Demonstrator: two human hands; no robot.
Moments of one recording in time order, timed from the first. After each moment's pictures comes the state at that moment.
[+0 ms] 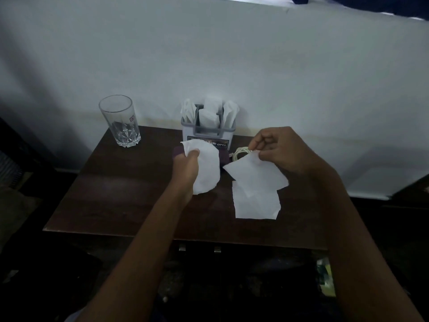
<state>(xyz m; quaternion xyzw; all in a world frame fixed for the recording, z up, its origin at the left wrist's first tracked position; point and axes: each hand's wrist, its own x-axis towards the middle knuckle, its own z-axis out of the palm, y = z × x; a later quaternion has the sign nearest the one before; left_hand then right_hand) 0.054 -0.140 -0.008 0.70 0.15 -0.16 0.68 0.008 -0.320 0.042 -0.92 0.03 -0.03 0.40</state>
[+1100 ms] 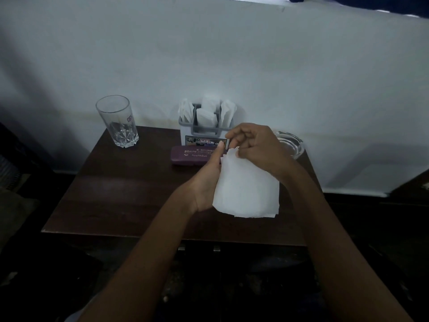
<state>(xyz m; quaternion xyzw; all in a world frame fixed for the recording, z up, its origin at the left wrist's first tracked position) 0.039 -0.161 -0.014 0.46 0.03 -0.49 0.74 0.020 -0.289 0.033 -0.87 0.03 -0.04 0.49</state>
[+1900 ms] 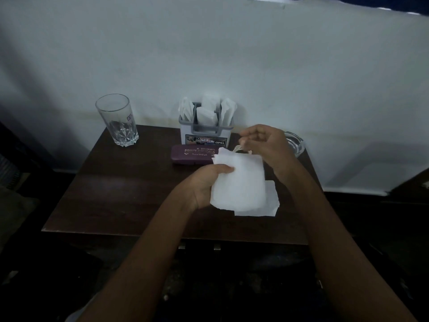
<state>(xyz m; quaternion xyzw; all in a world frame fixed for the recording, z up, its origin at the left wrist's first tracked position) 0.039 -0.154 -0.013 0.56 0.09 -0.45 0.69 0.023 -0.306 0.014 -0.80 0.11 -0.10 0.58</state>
